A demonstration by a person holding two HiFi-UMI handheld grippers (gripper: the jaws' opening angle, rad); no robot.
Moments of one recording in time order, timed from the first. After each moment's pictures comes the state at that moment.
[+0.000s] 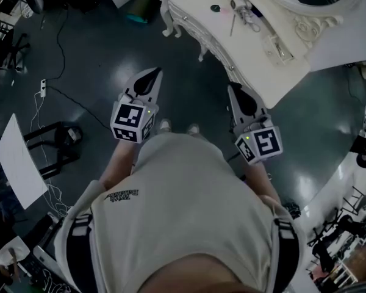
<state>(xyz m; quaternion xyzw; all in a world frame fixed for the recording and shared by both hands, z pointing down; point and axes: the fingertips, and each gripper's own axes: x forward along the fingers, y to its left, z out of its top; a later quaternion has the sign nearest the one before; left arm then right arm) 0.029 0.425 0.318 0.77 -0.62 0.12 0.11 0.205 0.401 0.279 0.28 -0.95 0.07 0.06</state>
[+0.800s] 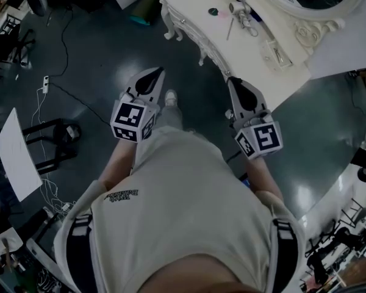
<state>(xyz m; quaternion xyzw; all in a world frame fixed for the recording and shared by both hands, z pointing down) 0.072 0.399 0.319 0.76 -0.63 0.12 0.09 0.236 0.358 0.285 0.26 -0.96 0.06 0.05</state>
